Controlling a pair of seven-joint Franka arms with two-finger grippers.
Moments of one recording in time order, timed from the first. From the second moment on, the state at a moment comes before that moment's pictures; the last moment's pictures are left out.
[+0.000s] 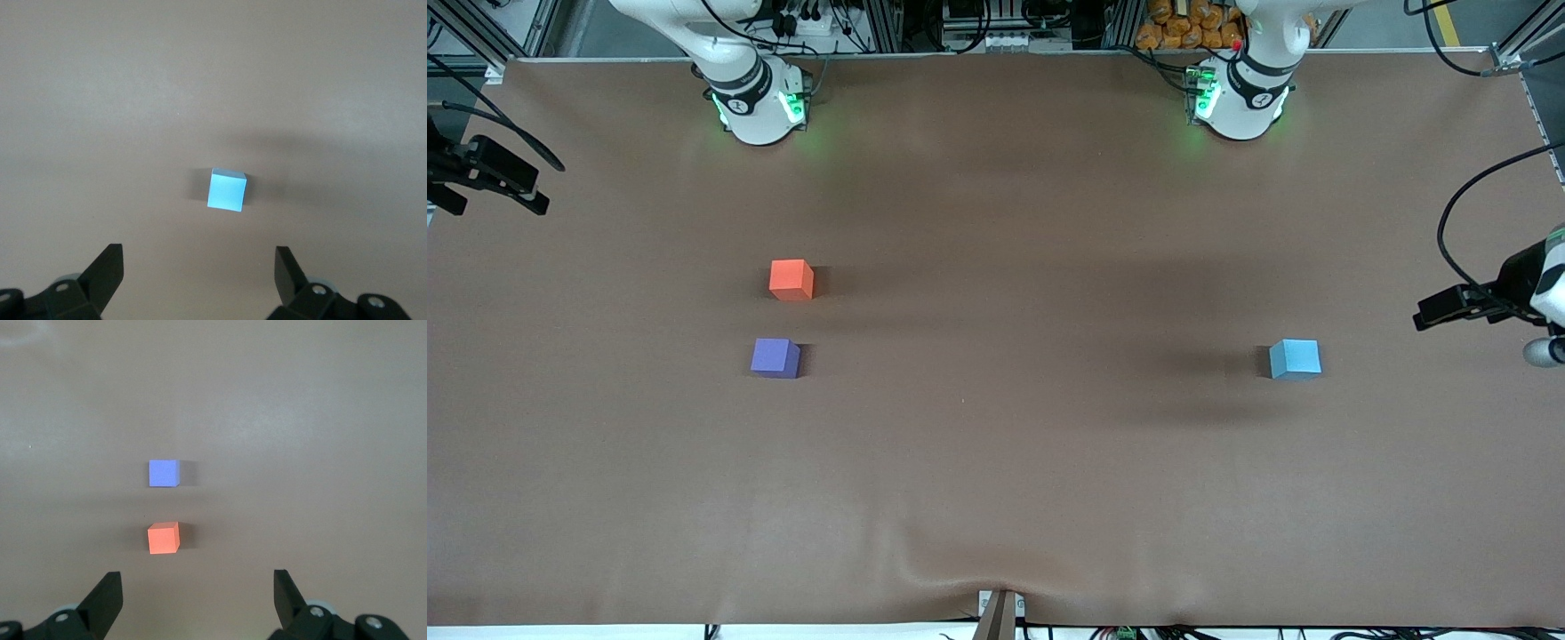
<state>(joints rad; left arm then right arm) 0.12 0.21 -0.06 -1.56 0.00 1.76 -0.04 -0.03 -0.07 0.00 -1.54 0.02 1.49 -0.01</state>
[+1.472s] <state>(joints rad) 0.11 0.30 -0.07 -1.56 0.00 1.85 -0.04 -0.03 -0.07 0.00 -1.54 0.02 1.49 -0.01</state>
